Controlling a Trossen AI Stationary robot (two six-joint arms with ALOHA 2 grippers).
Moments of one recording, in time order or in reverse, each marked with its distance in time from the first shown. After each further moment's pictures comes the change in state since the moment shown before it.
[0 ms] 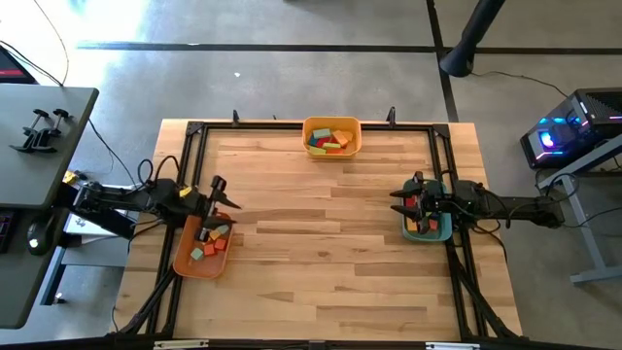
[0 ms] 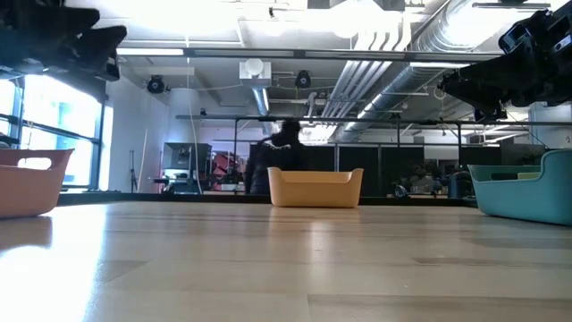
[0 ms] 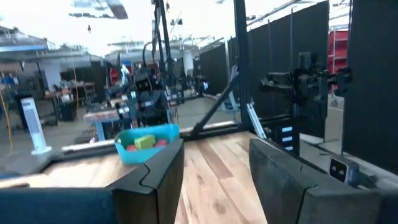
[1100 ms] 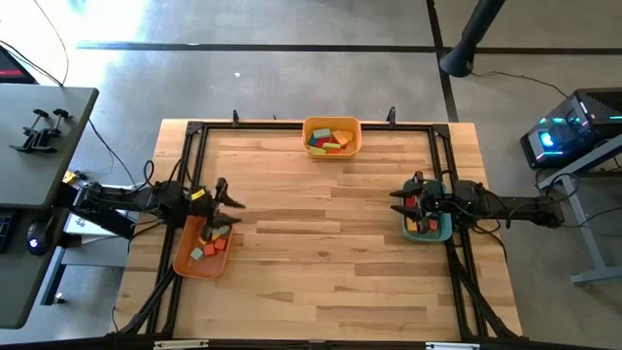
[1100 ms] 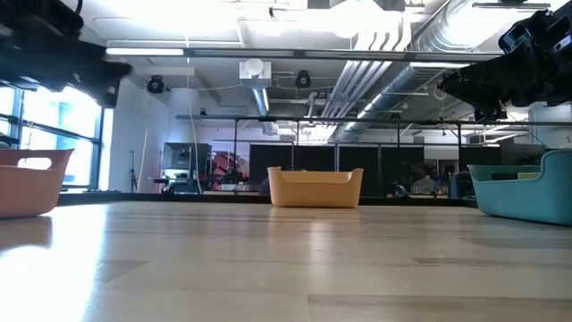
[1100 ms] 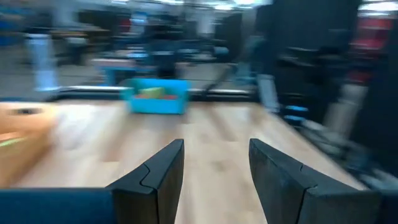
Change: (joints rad) left arm 0.002 0.000 0.000 -0.164 -0.104 -0.154; right arm 0.000 0.000 0.000 0.000 0.000 0.000
